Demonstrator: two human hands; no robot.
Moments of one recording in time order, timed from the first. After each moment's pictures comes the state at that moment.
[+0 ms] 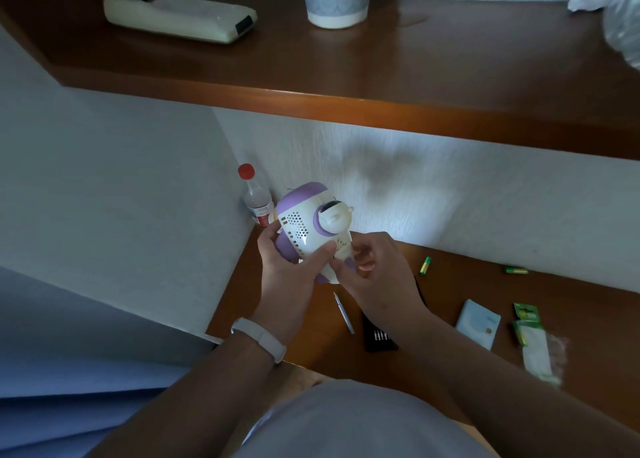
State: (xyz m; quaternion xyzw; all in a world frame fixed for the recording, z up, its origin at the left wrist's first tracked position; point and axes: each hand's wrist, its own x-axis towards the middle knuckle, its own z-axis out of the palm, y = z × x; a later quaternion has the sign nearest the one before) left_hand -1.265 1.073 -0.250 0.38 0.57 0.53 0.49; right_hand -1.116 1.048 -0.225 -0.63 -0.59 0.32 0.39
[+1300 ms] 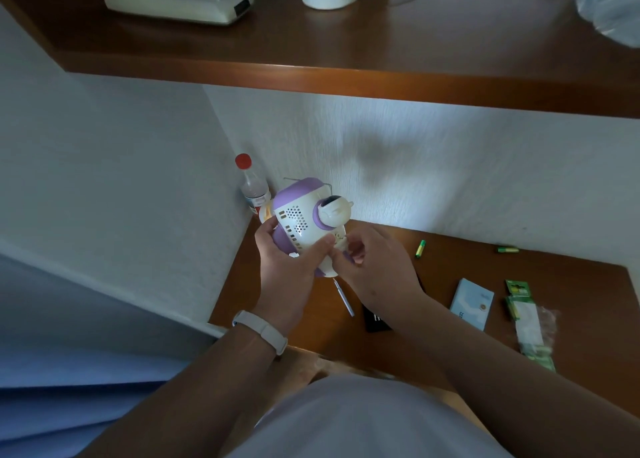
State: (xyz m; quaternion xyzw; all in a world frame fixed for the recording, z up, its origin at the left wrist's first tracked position) left_hand -1.266 1.049 -0.244 0.39 0.58 0.53 0.48; right_hand -1.123 1.030 -0.218 -0.66 -0.64 0.26 0.30
